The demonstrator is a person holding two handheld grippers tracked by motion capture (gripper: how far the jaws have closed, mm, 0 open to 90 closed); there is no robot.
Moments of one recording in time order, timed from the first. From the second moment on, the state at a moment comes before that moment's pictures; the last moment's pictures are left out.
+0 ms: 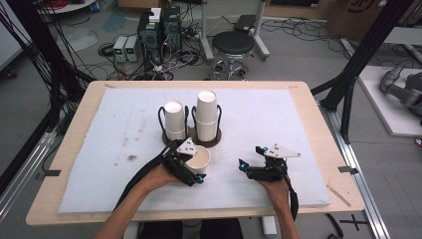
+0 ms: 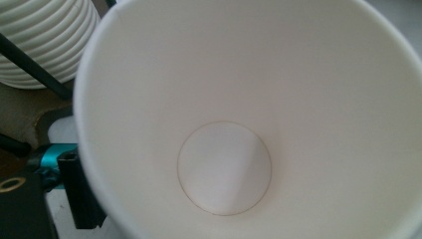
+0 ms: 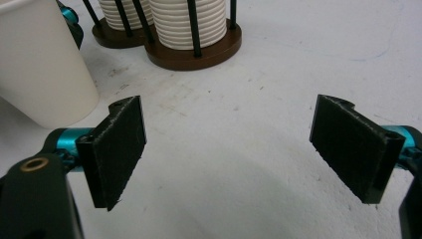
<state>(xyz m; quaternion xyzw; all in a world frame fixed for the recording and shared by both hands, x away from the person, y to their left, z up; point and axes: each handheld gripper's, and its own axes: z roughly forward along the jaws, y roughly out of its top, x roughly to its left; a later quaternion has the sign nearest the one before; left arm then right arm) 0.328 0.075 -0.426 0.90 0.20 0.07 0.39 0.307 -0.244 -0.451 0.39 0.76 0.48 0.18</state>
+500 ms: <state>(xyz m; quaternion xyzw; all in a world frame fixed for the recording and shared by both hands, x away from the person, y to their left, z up) 0.316 0.102 -0.429 0.87 0.21 0.07 0.44 0.306 -0.244 -0.451 0.39 0.76 0.48 0.18</state>
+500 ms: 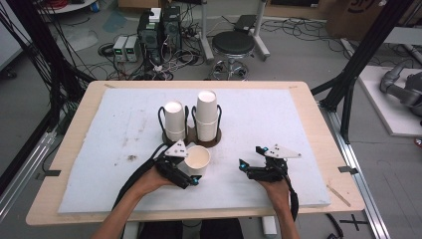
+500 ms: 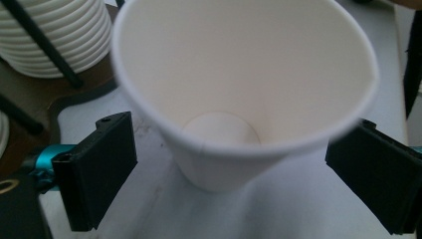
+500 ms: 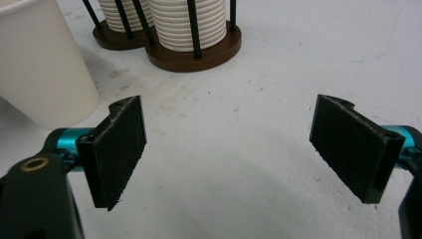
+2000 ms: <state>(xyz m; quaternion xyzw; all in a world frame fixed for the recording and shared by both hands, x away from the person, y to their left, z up) 0.266 0.281 -0.453 0.73 0.34 0.18 0.57 0.304 -0.246 -0.451 0.40 0.75 0.49 0.19</state>
